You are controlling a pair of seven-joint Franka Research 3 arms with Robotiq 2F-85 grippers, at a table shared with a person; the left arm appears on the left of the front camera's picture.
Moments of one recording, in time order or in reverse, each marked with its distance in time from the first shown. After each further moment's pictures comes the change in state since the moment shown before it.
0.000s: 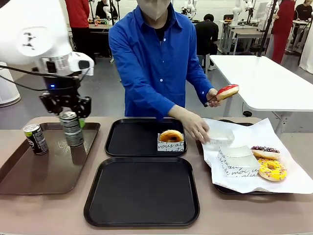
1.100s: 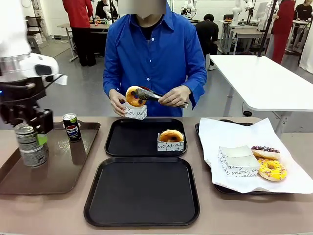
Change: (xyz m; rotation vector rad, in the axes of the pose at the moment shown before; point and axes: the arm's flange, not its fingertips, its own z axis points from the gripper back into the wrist) left arm -0.117 0.054 0.029 0.025 0.067 -0.148; right arm 0.000 0.000 0.000 0.000 0.001 -0.001
